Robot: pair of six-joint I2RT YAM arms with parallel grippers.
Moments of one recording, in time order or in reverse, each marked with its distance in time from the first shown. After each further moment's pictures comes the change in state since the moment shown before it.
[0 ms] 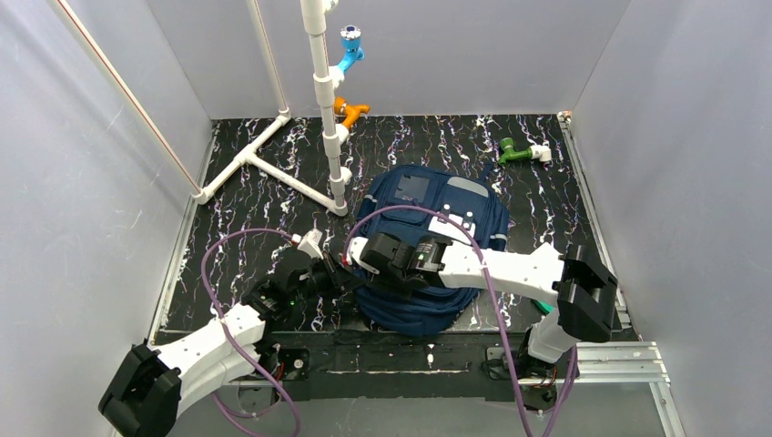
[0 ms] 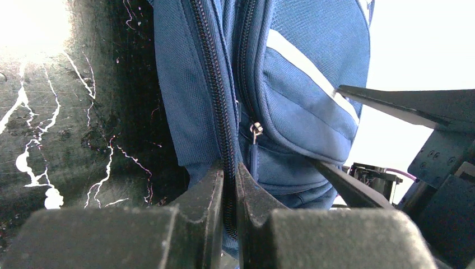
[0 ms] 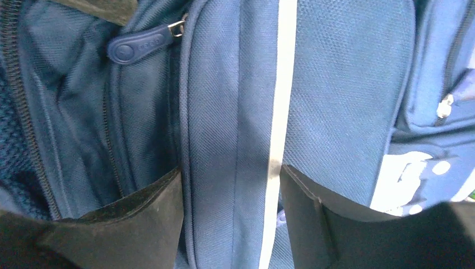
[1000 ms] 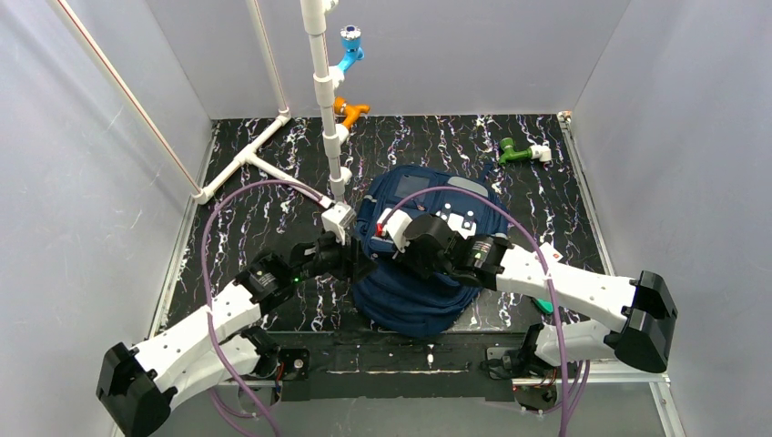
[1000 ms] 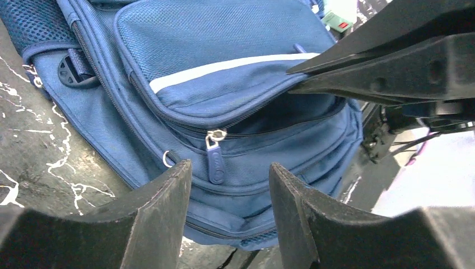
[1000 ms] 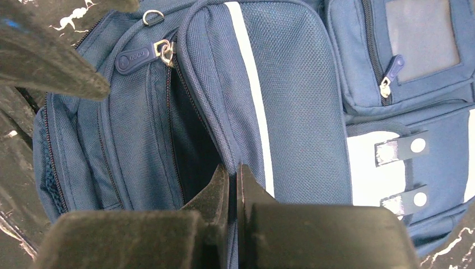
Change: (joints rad) left arm -0.090 0.015 0.388 -0.306 0.000 0.653; right arm -0.109 -0.317 -0.191 0.231 -0.037 0.067
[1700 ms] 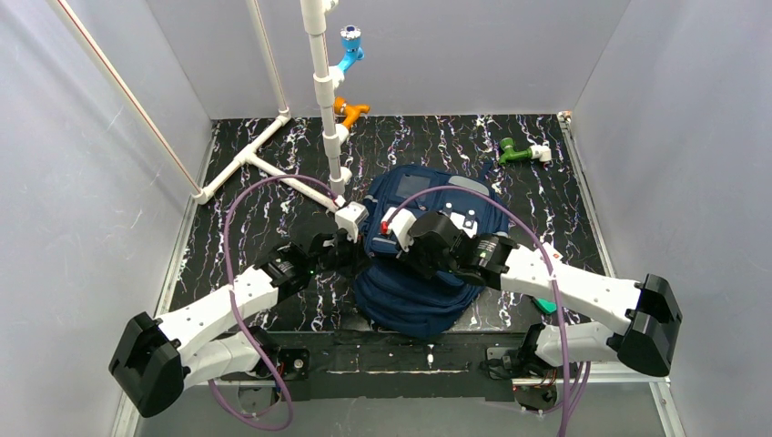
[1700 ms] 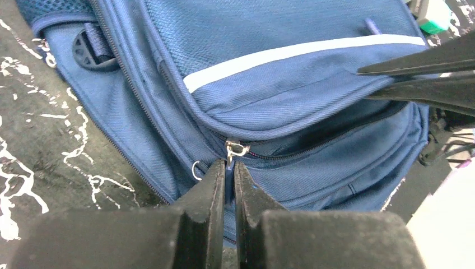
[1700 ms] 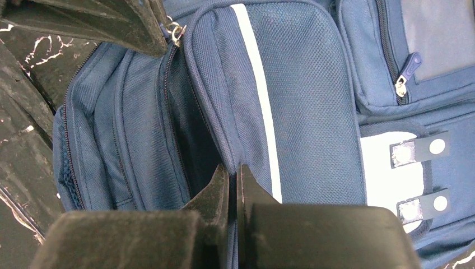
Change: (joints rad) left arm -0.001 0.188 0.026 0.010 -0.060 0.076; right arm -0.035 -0.024 -0.028 0.012 -0.081 0.018
